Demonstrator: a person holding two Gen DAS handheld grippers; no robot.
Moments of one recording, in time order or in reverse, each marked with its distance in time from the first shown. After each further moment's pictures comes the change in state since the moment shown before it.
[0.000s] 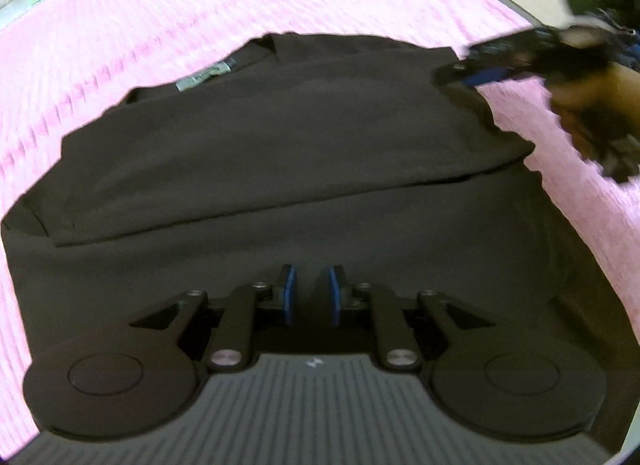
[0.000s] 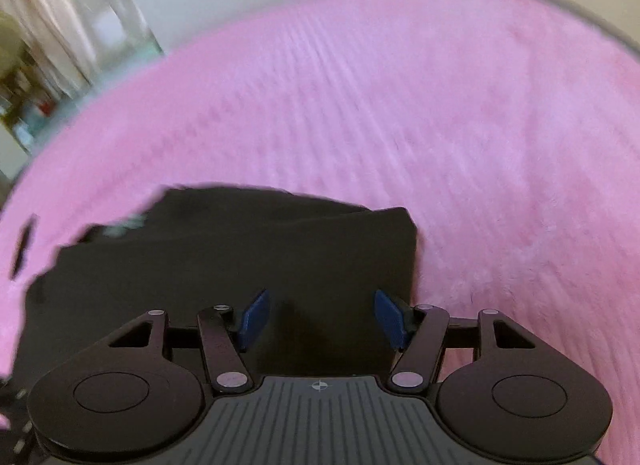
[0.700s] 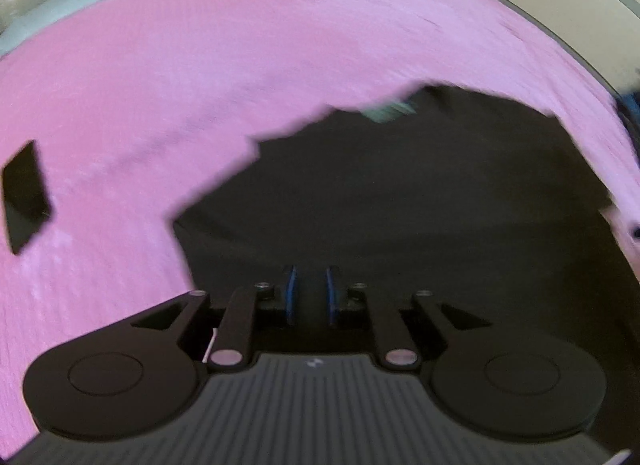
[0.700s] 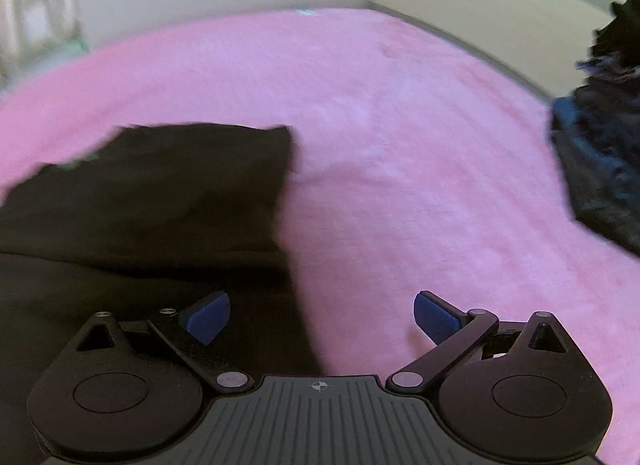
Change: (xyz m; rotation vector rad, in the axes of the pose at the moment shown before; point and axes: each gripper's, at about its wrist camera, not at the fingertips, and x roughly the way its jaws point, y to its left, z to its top) left arm -0.052 0.129 -0.011 -0.095 -0.057 0.096; right arm -0.133 0.066 -0.149 0.033 -0.142 -0.288
